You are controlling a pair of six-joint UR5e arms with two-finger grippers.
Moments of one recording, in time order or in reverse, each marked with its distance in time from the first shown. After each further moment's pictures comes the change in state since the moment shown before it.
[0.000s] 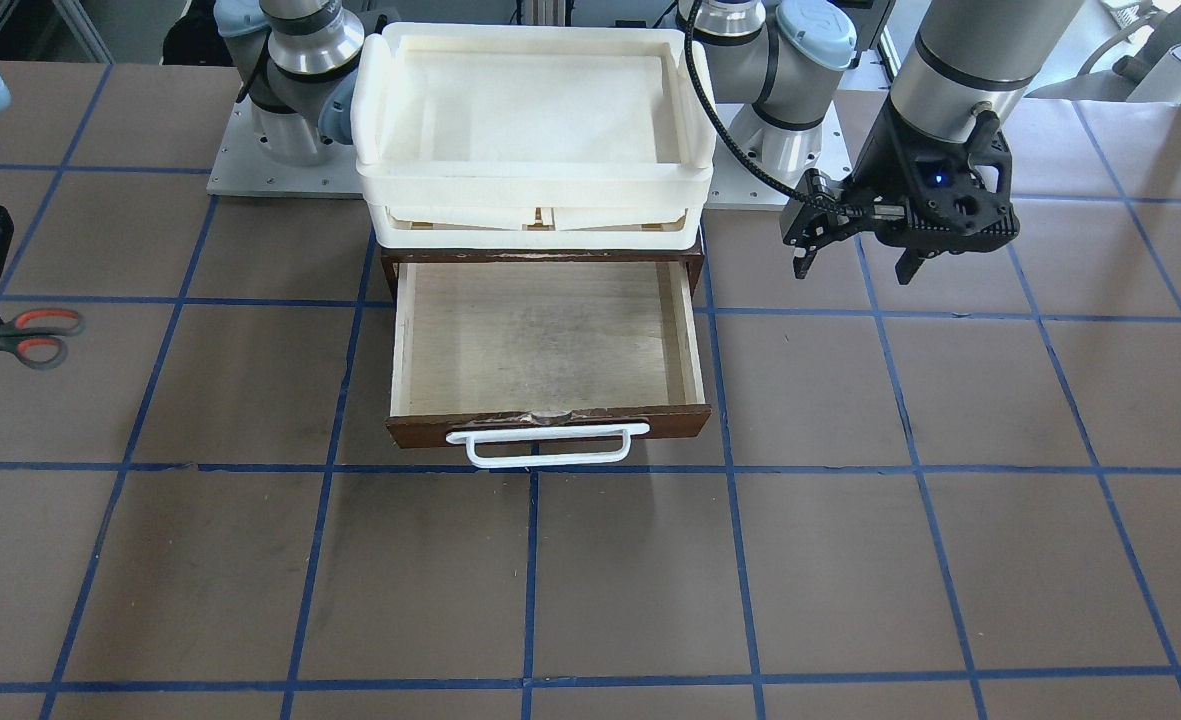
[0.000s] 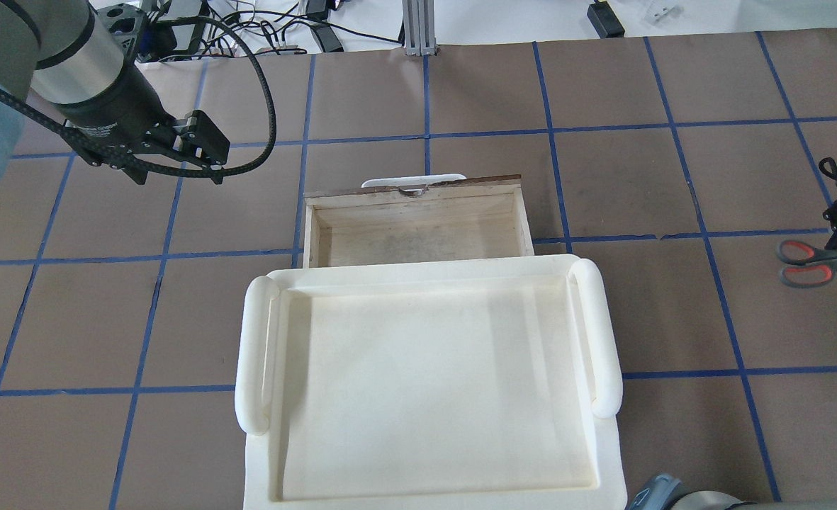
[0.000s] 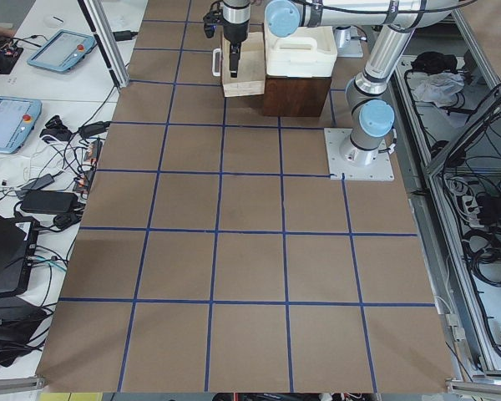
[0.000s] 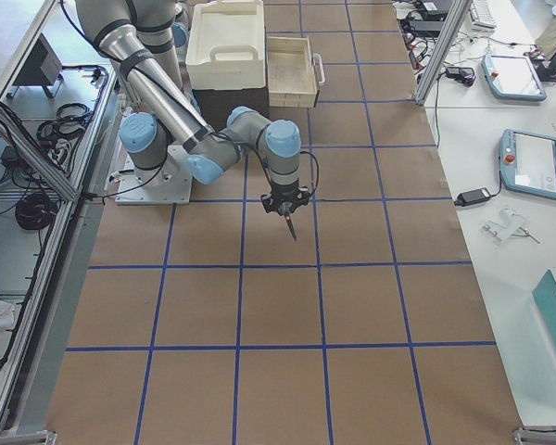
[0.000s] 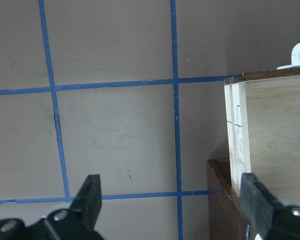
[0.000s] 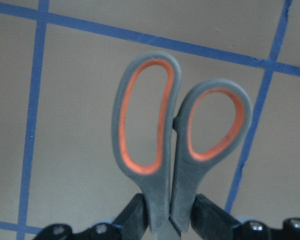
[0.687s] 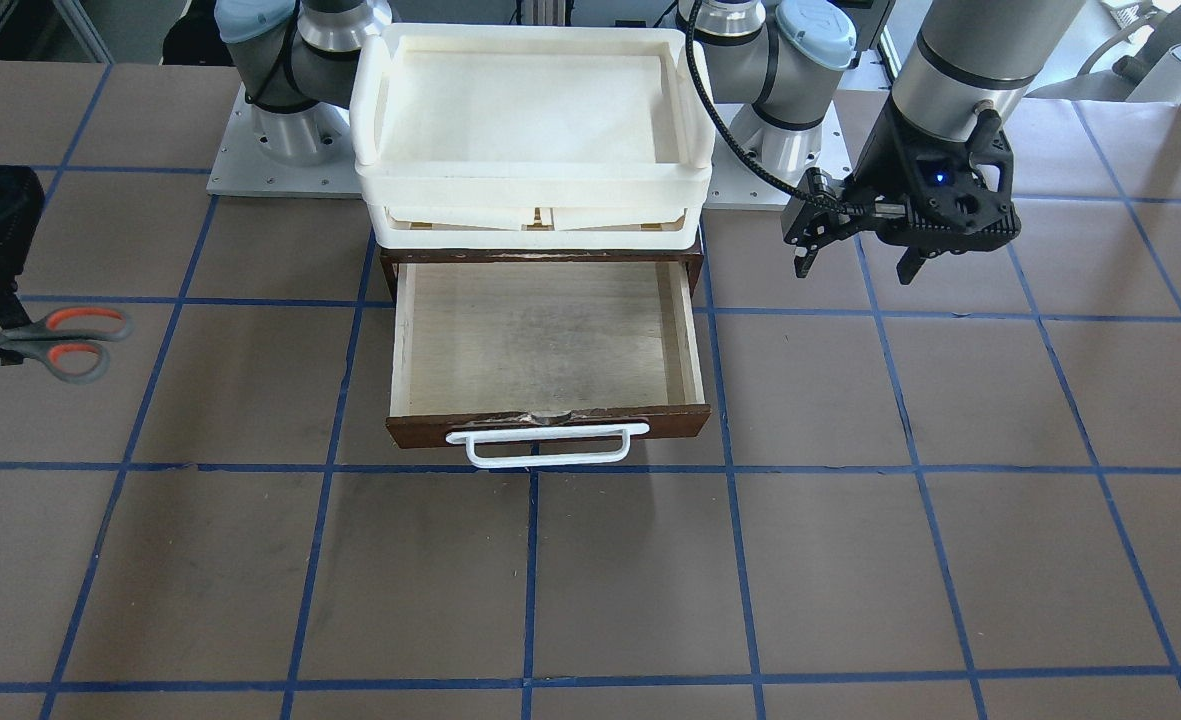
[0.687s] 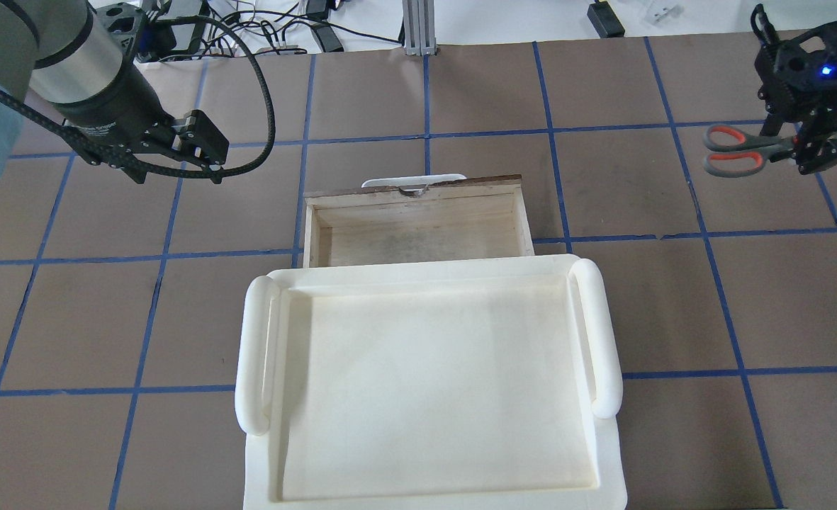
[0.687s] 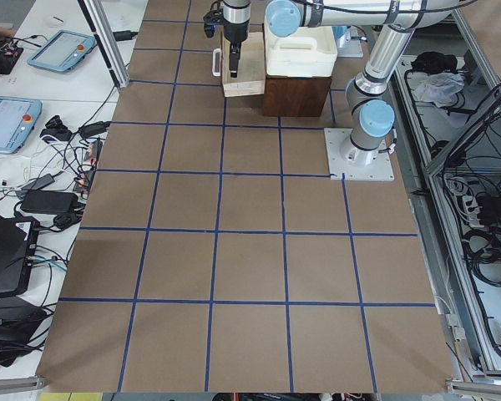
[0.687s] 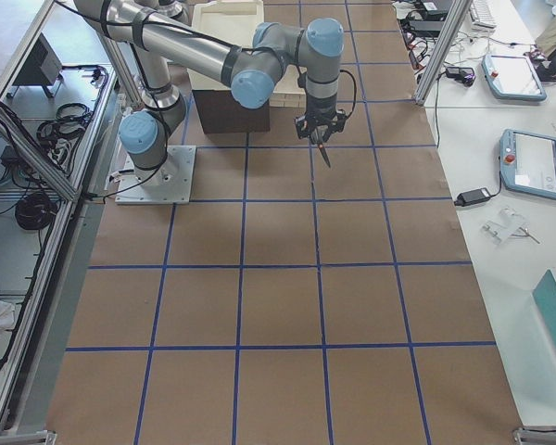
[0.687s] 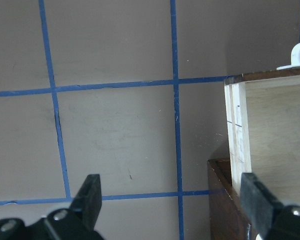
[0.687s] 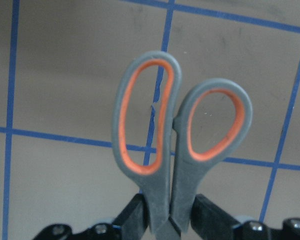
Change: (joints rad) left arm 0.002 0.001 0.000 0.001 -0.001 0.010; right arm 0.376 -0.022 -0.333 0.354 -0.001 0.431
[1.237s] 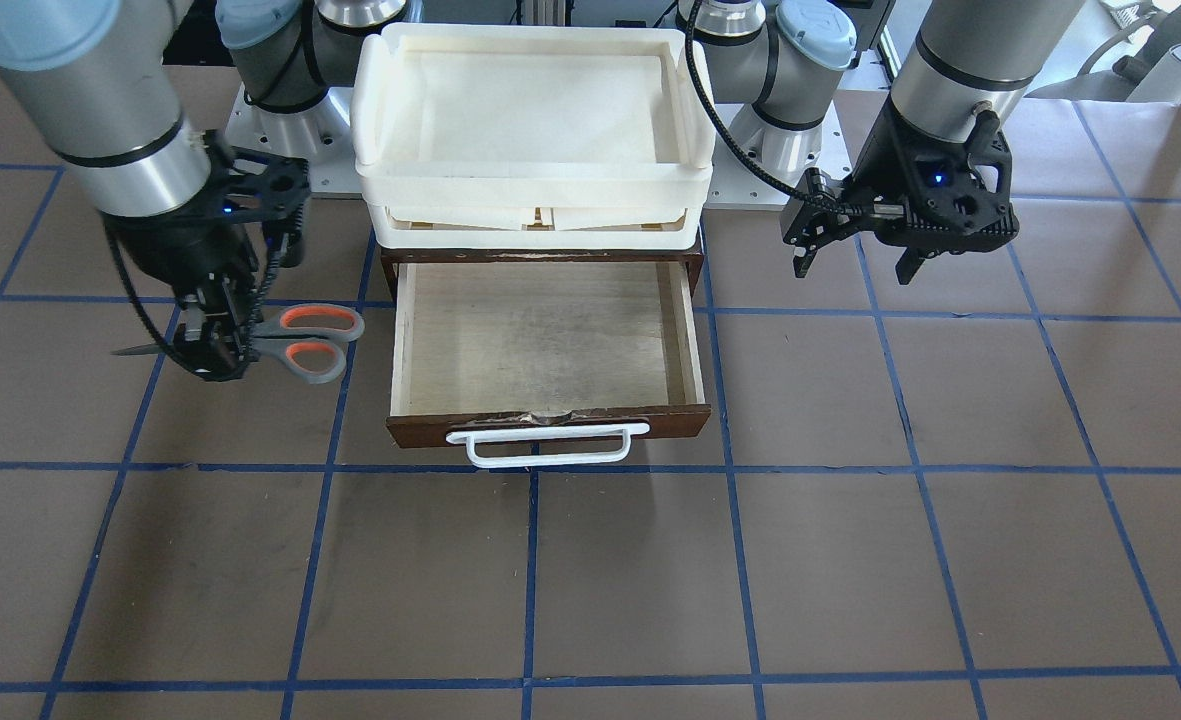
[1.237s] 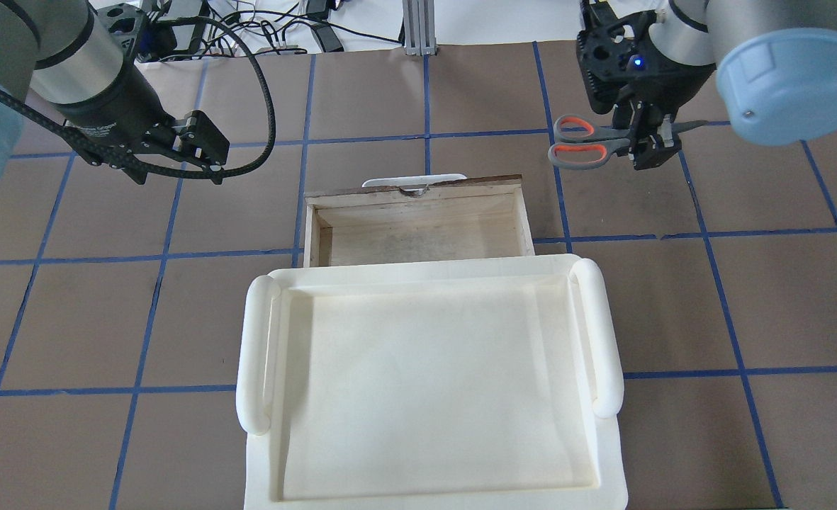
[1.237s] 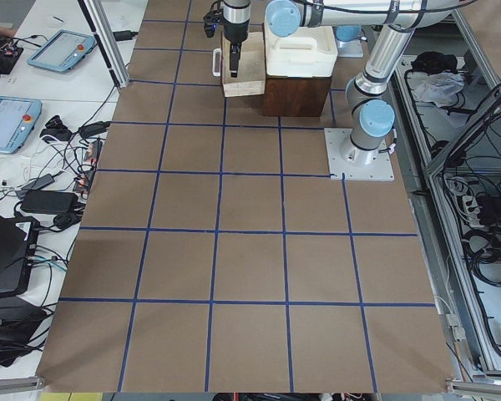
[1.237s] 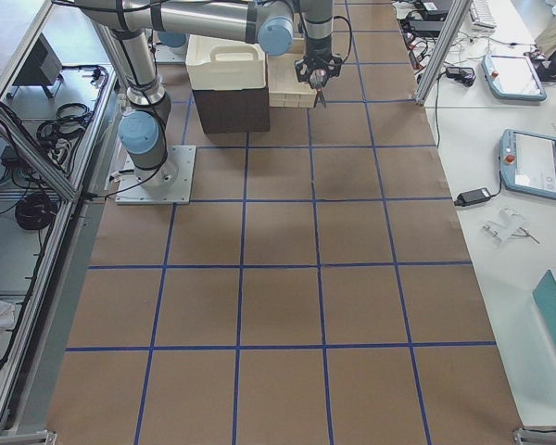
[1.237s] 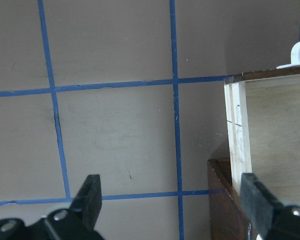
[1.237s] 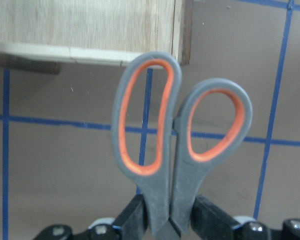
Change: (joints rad) left arm 0.000 0.000 -0.001 -0.001 -0.002 0.002; right arm 0.361 0.022 -0.034 0.002 0.003 0.410
